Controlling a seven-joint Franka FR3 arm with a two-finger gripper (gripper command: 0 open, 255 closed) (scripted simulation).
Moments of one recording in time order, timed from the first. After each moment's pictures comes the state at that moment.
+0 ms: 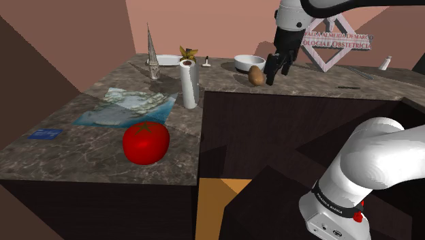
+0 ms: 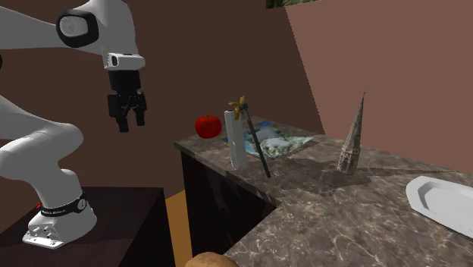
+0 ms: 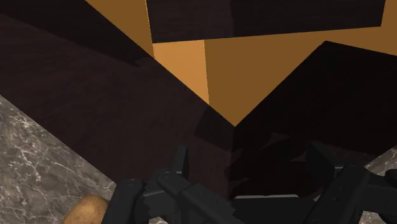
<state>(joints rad) -0.02 -0.83 0.05 -2.46 -0.12 1.68 0.04</state>
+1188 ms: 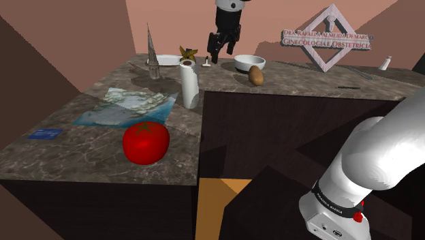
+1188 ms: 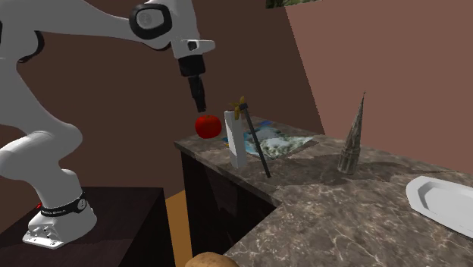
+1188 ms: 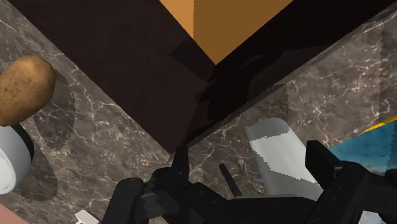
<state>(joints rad) 0.02 -0.31 0.14 -2.01 -0.14 1.88 0.05</state>
